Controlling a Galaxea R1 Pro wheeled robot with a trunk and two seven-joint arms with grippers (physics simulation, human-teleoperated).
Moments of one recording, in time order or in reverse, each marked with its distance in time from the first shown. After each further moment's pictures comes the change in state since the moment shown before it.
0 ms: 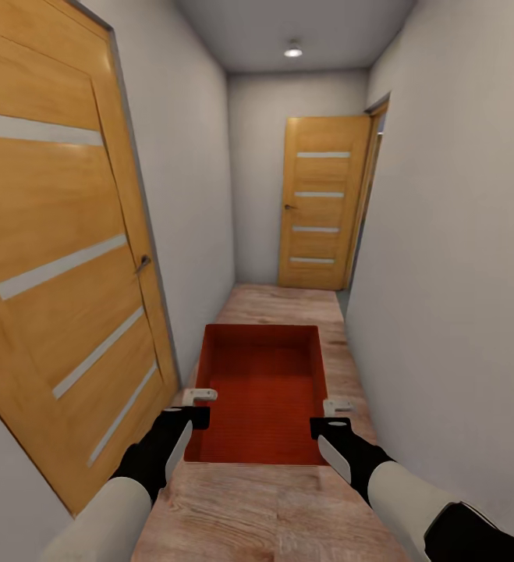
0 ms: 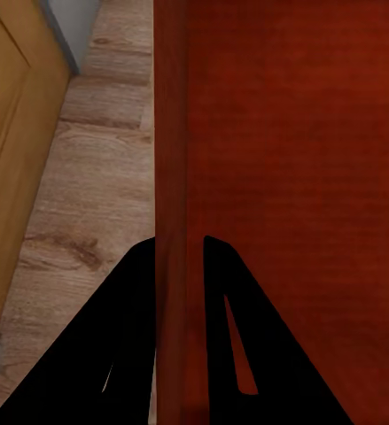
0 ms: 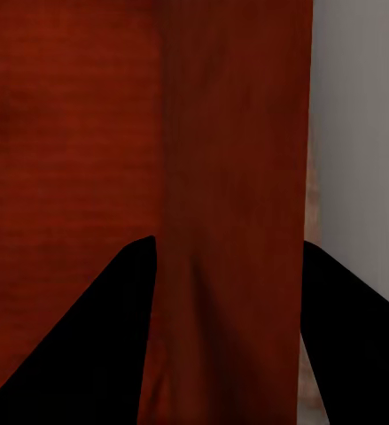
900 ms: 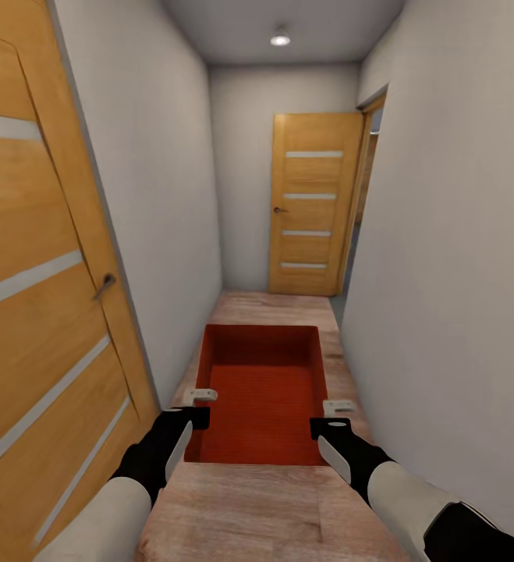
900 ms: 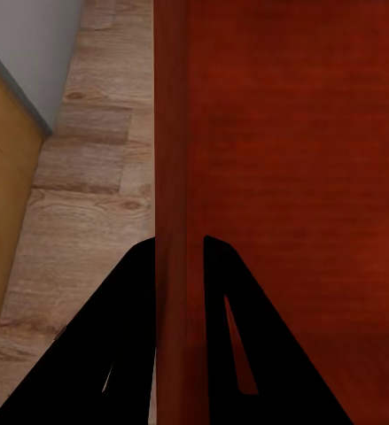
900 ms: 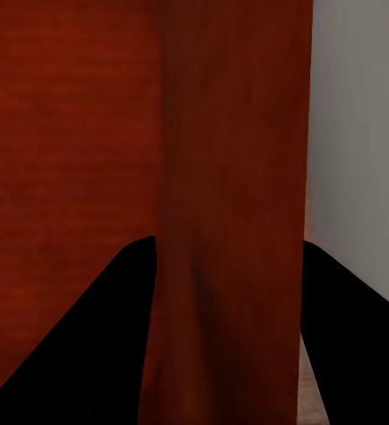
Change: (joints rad) left arm 0.000 0.000 0.000 0.004 0.000 -0.001 0.000; right arm 0.000 0.001 0.002 0.005 -0.002 -0.002 0.000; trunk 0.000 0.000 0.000
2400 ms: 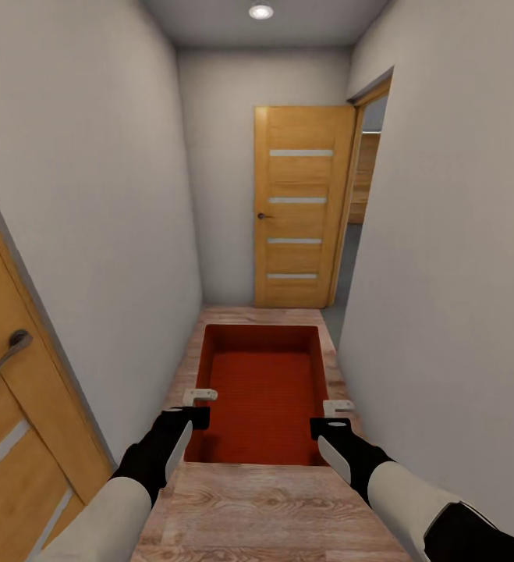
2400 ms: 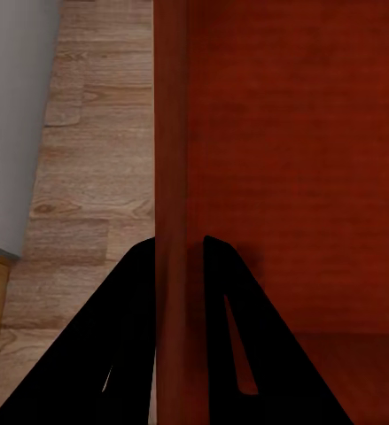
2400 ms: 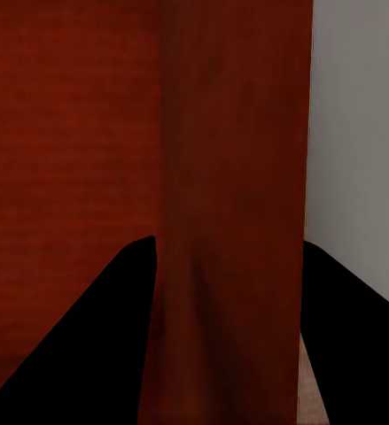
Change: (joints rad) left arm -0.001 0.000 -0.001 0.000 0.000 0.000 0.001; right arm 0.000 0.000 0.000 0.001 -0.001 -0.002 0.000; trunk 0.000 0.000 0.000
